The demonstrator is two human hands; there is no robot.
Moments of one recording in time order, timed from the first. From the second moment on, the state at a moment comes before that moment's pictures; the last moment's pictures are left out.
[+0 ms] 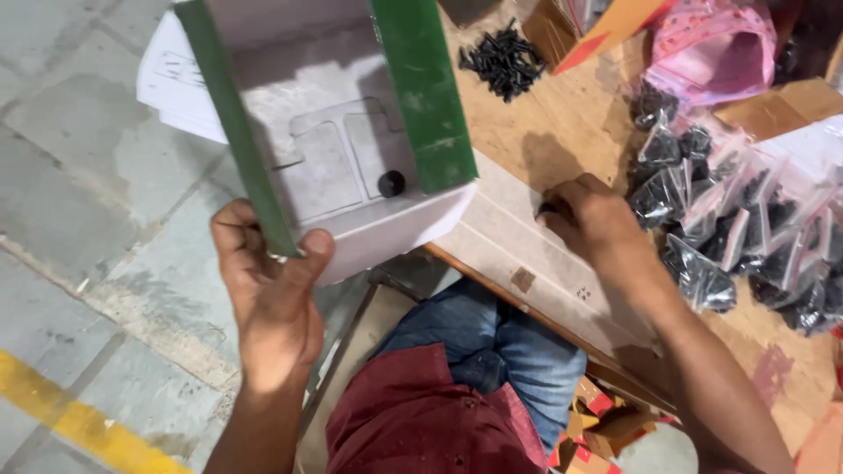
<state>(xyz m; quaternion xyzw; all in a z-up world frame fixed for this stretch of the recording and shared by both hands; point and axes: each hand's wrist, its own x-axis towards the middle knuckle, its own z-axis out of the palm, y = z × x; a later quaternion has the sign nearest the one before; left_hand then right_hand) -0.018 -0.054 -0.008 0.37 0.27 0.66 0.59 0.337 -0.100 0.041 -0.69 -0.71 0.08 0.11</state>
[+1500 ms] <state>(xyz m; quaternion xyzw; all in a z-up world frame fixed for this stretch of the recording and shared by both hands) 0.054 -0.098 0.025 0.33 0.30 0.29 0.85 0.318 -0.216 0.032 -0.62 -0.68 0.13 0.37</state>
